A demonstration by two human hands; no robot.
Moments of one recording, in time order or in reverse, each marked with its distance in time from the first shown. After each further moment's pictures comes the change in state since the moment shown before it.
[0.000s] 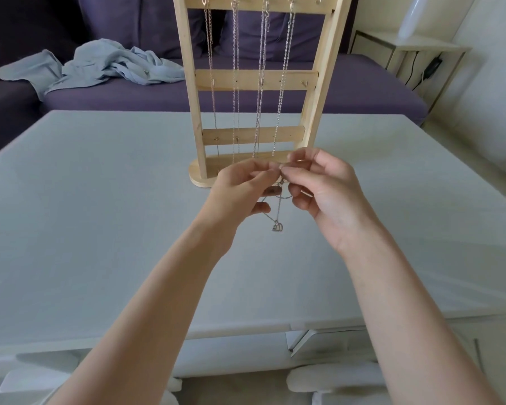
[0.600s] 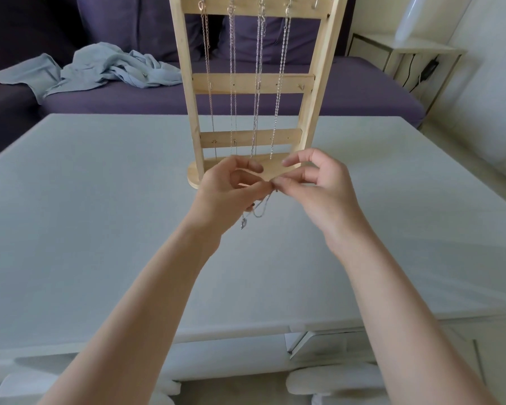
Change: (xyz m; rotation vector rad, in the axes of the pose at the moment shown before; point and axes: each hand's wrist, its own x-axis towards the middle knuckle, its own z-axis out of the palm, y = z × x) left_hand 0.002 -0.001 -0.009 0.085 0.074 0.059; right_hand 0.000 0.003 0.000 -0.383 0.038 -0.158
